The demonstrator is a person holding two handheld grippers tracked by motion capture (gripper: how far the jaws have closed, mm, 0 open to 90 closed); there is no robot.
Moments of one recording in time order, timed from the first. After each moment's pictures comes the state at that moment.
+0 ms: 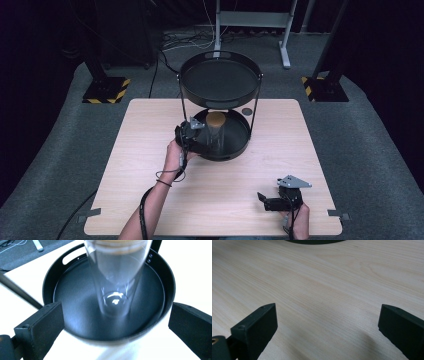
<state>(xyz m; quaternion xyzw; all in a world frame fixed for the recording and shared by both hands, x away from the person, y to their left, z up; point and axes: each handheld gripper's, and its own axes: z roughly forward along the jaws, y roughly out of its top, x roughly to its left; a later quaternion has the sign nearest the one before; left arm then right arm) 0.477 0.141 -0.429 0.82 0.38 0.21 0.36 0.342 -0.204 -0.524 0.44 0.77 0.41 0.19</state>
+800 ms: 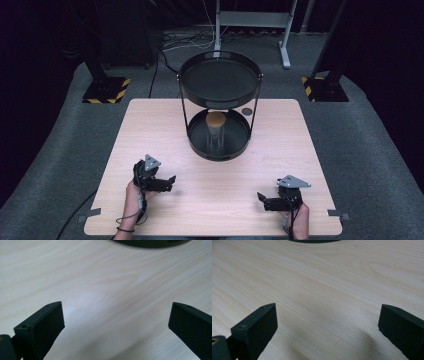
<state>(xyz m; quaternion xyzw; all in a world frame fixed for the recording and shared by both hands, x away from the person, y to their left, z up) 0.378 0.264 -0.504 0.79 0.47 0.22 0.33 0.342 -0.202 -0.525 0.44 0.78 0.40 0.19</state>
